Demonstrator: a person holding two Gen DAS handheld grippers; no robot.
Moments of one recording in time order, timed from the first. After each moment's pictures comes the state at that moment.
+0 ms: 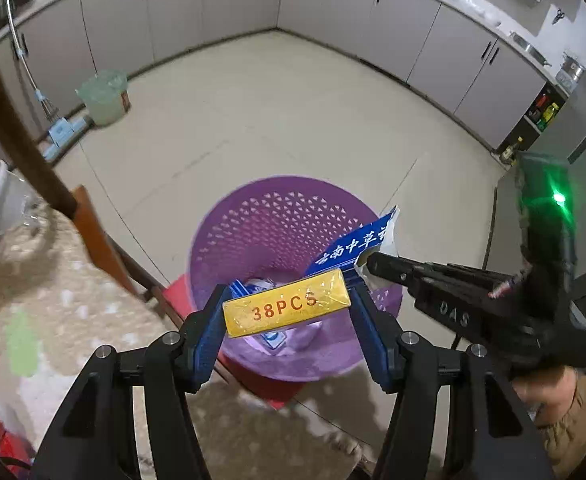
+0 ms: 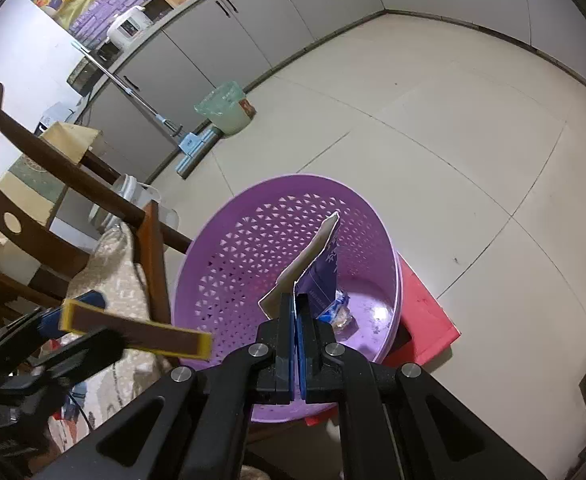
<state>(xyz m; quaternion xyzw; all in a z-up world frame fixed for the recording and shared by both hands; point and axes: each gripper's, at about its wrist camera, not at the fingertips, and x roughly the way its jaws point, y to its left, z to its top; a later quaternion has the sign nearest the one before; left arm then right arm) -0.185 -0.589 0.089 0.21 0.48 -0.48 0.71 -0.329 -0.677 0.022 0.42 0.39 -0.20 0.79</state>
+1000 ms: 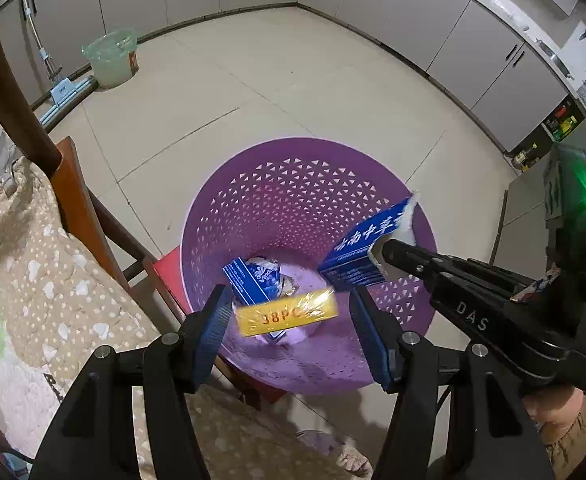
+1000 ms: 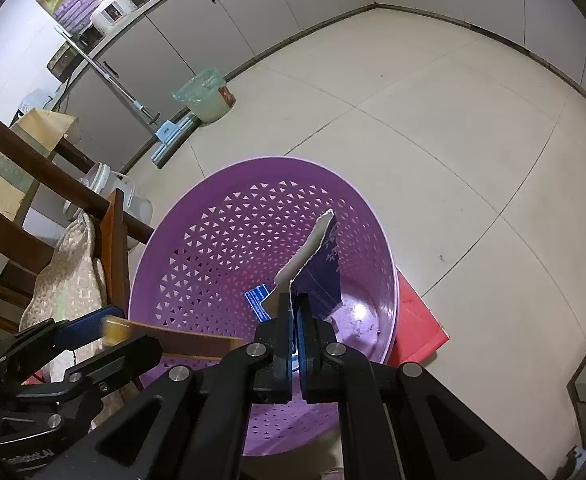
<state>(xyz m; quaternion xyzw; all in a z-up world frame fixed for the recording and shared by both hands) -0.166 -0.588 0.048 0.19 0.52 -0.45 0.70 -0.312 -0.679 -0.003 0.40 0.42 -0.23 0.78</state>
